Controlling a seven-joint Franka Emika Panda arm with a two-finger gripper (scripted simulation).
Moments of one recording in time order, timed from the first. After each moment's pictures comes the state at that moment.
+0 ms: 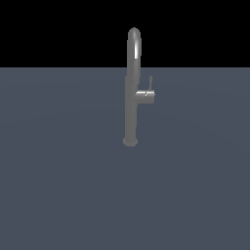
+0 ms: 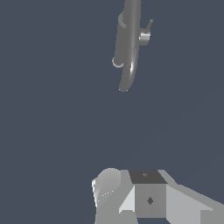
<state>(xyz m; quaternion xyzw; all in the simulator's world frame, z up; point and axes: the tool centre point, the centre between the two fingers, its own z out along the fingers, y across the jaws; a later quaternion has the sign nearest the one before) -0.254 -0.003 0.477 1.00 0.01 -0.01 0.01</state>
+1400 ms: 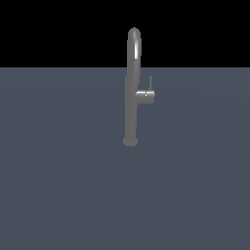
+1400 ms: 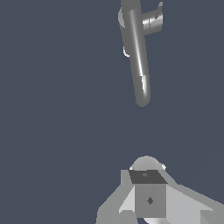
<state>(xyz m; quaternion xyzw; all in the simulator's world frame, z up) -0.173 0.001 0.474 0.98 -0.10 -0.12 -0.10</state>
